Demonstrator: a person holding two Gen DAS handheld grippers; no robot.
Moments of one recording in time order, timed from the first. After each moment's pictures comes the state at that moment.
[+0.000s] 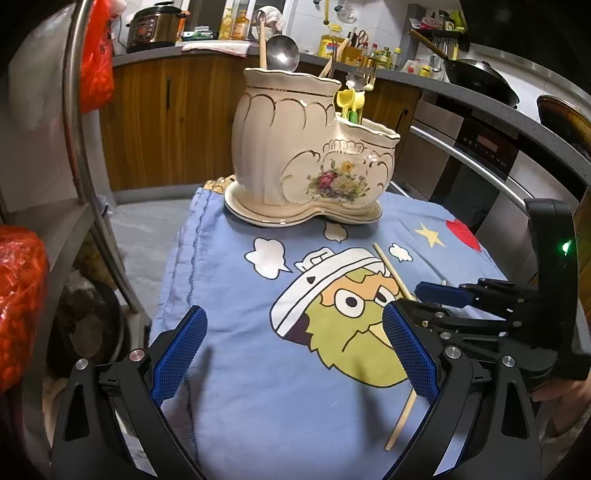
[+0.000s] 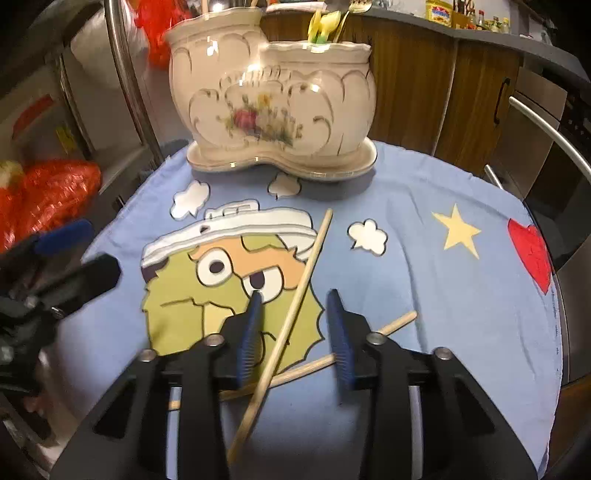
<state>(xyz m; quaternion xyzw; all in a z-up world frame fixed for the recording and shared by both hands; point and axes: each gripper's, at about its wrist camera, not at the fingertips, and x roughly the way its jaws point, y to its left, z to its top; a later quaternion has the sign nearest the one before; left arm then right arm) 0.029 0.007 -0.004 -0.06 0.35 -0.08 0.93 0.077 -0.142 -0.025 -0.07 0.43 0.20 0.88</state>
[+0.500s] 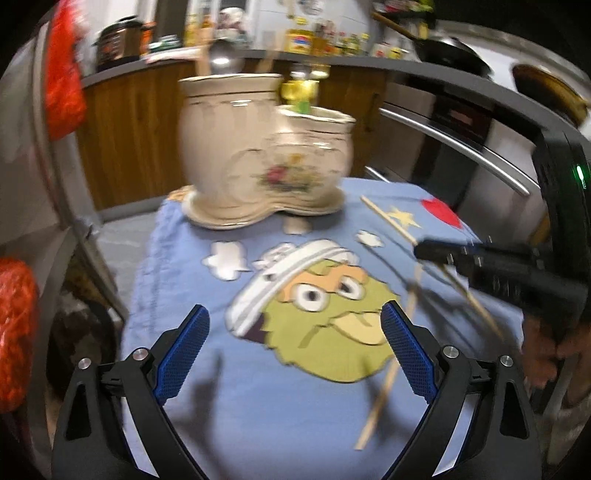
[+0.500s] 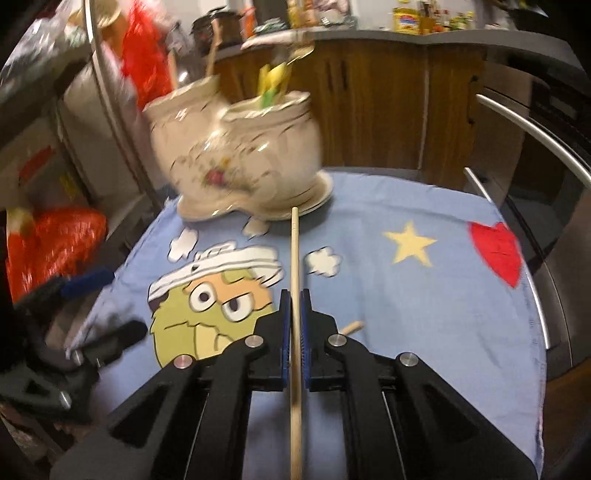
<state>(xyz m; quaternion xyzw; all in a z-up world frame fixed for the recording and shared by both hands) 0.025 -0.034 -0.001 0.00 0.36 -0.13 0.92 0.073 -0.197 0.006 0.02 0.39 0.19 0.90</state>
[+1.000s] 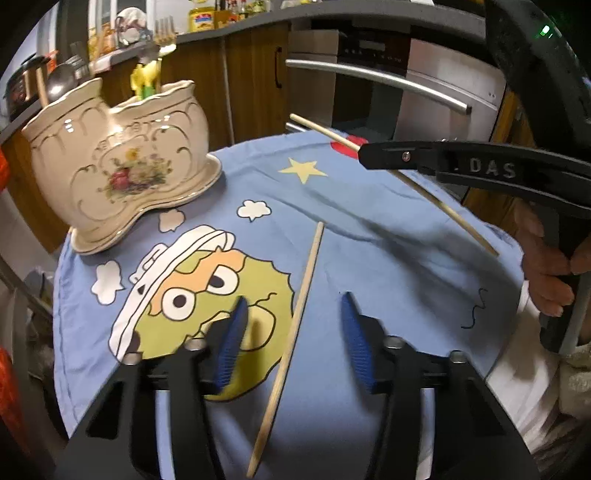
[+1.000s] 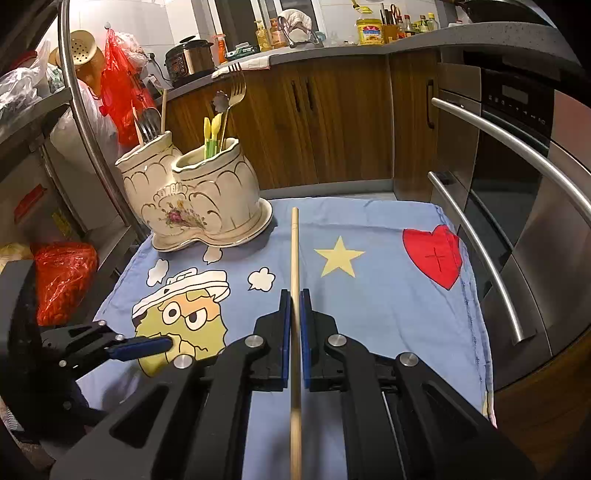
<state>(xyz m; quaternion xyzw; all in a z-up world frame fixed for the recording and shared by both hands) 0.036 -0.121 -0.018 0.11 0.41 -0.23 0.88 0.065 -0.255 0.024 0.05 0.37 0.16 0.92</state>
